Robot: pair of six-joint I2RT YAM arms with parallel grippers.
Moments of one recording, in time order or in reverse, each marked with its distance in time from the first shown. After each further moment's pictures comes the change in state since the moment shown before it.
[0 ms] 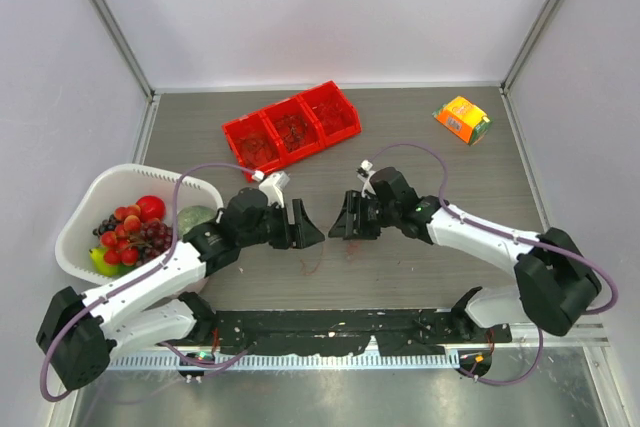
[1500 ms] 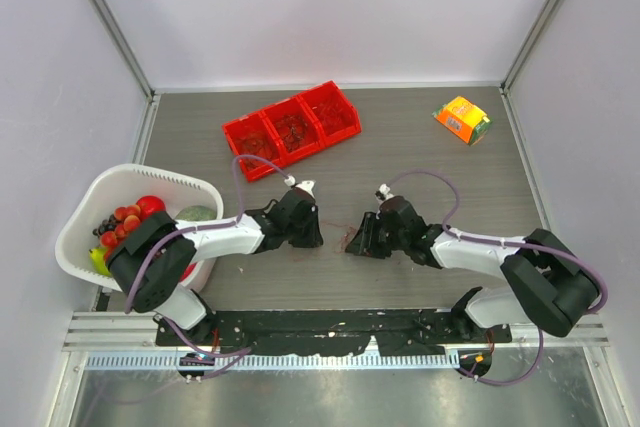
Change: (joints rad) left arm -0.066 0.566 0.108 0.124 -0.209 0.053; right arm 0.008 -0.023 -0.290 0.238 0.174 0.078
